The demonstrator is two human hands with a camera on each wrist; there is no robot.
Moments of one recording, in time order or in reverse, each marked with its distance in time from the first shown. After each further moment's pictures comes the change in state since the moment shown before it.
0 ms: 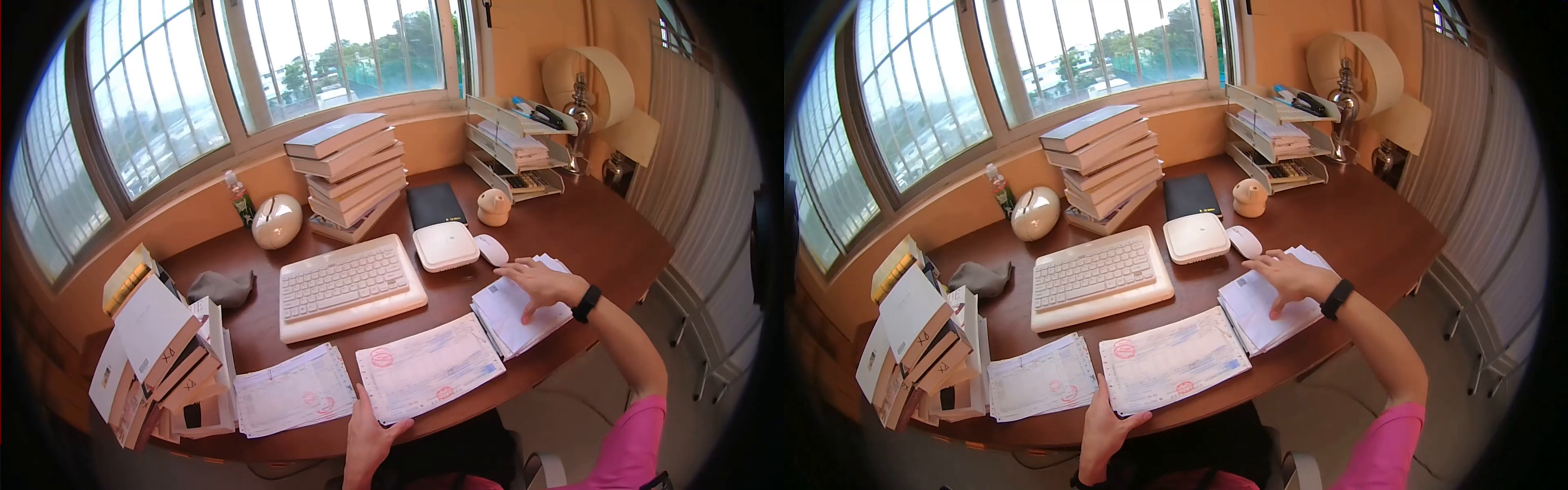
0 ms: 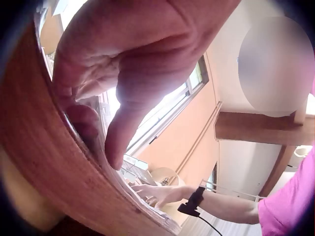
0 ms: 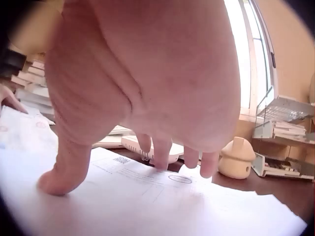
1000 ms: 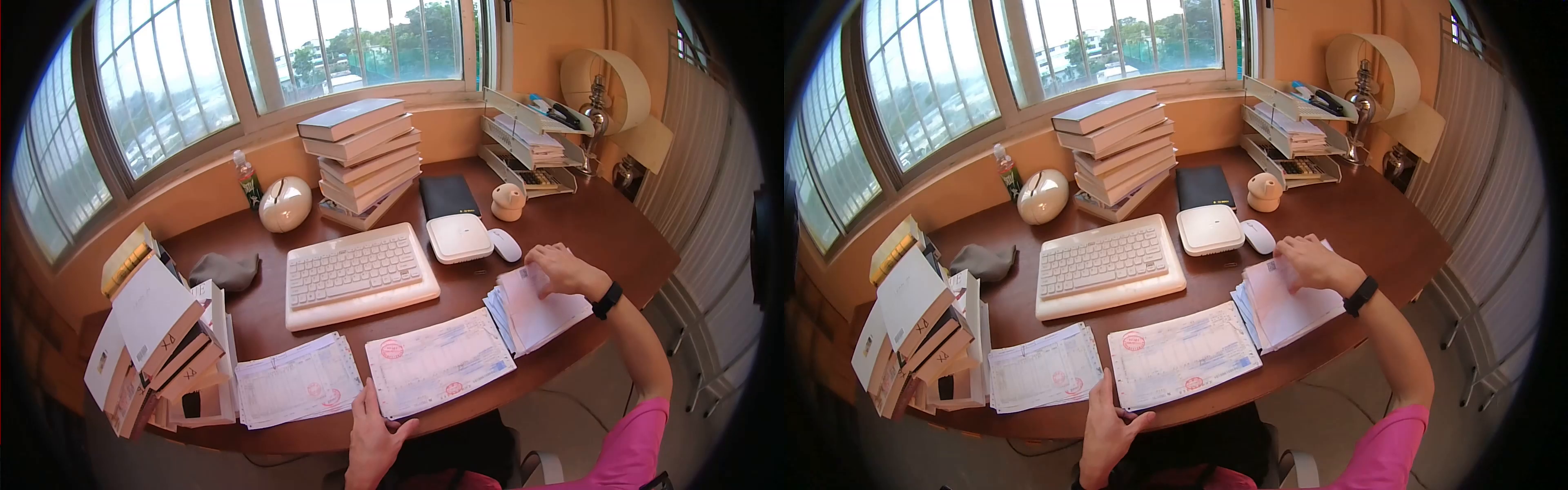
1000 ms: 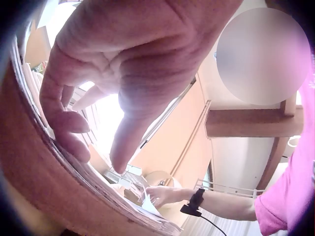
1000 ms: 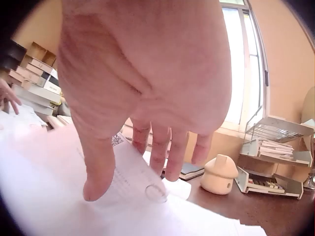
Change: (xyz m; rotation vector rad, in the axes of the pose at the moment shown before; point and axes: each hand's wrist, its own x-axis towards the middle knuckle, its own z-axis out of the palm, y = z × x) left_hand -0.014 0.000 -0.005 0.031 0.013 -0.005; right_hand 0.004 0.006 -0.020 -0.133 0.007 0.137
